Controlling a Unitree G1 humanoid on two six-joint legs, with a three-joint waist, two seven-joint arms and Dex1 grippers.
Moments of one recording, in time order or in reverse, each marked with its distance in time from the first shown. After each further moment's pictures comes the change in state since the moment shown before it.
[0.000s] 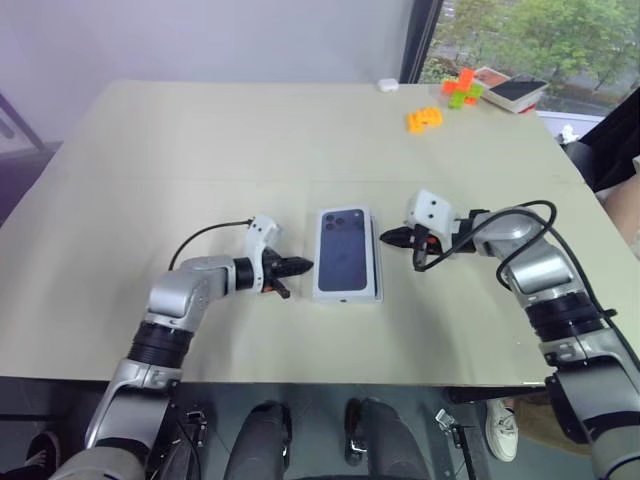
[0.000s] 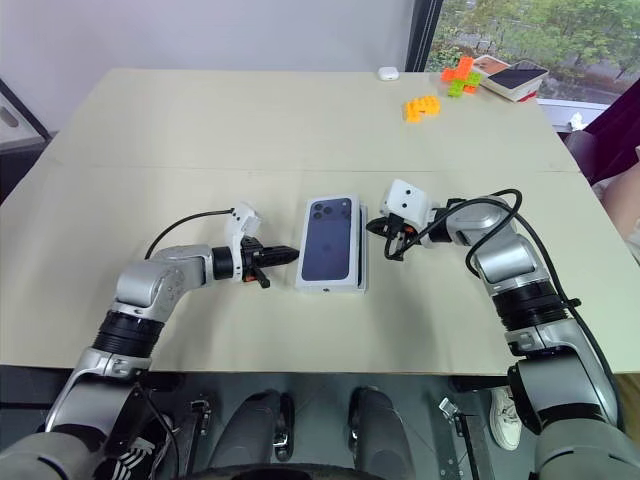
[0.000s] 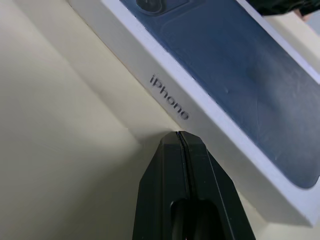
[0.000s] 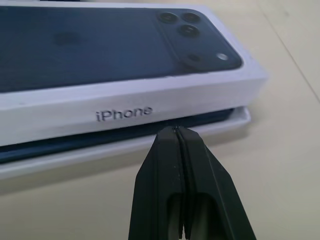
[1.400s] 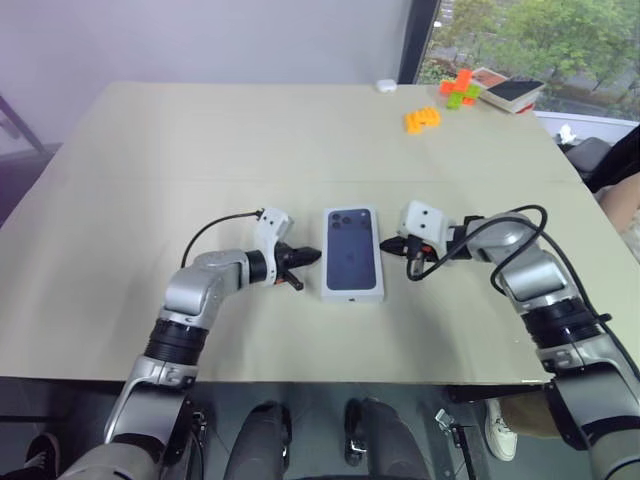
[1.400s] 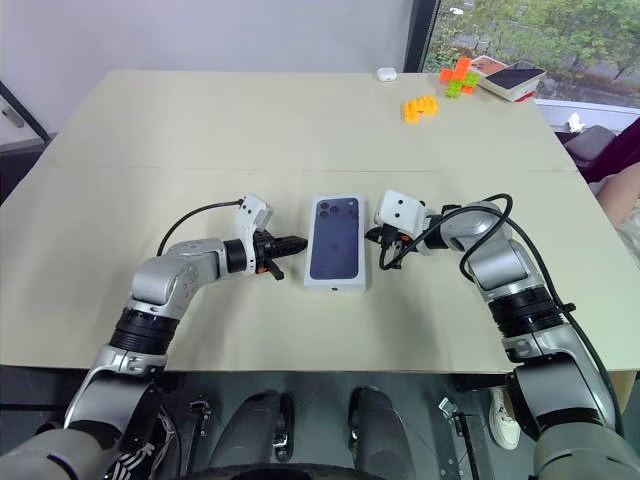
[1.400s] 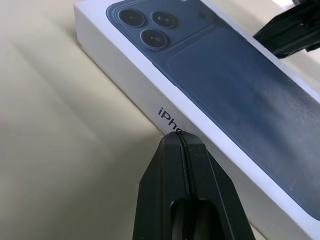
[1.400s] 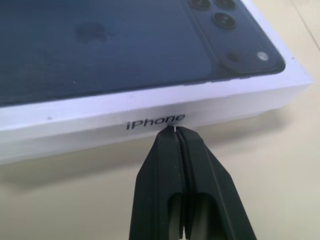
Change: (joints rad) left arm -0.020 -0.070 0.027 -0.001 0.053 -0.039 0.071; right arm 0.026 0.012 0.017 -0.036 -0.087 0.032 0.001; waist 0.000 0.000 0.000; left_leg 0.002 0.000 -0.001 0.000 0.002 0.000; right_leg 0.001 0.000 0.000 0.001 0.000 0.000
